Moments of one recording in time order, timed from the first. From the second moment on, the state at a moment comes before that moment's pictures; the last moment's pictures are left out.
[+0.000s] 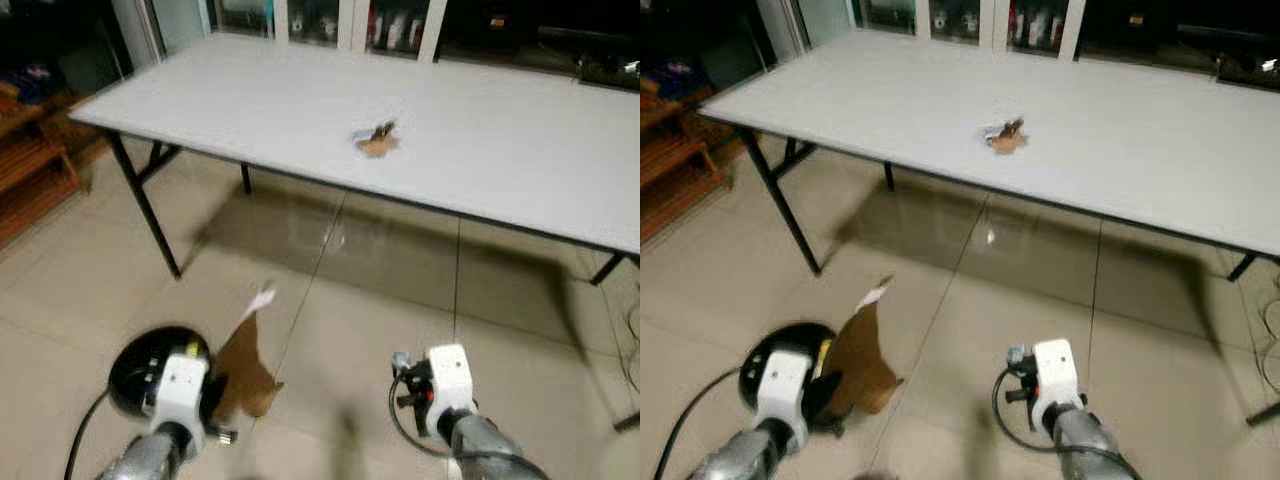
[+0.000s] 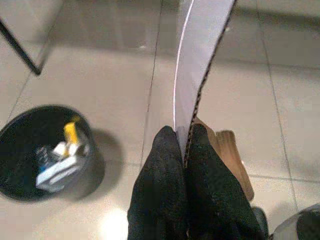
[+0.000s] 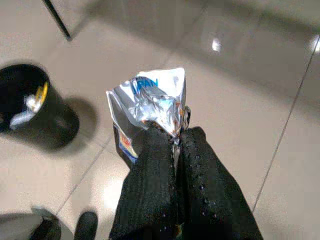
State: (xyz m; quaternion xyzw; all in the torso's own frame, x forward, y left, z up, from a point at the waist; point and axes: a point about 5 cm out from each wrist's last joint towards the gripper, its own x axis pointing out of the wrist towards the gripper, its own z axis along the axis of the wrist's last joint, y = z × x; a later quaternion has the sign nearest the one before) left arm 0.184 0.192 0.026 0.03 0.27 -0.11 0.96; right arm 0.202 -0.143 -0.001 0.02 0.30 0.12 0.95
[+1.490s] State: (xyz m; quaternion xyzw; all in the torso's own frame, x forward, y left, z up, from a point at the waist) left arm 0.205 0.181 0.033 0.07 0.20 -0.13 0.97; right arm 0.229 -0.131 -0.012 0.04 0.28 0.16 0.95
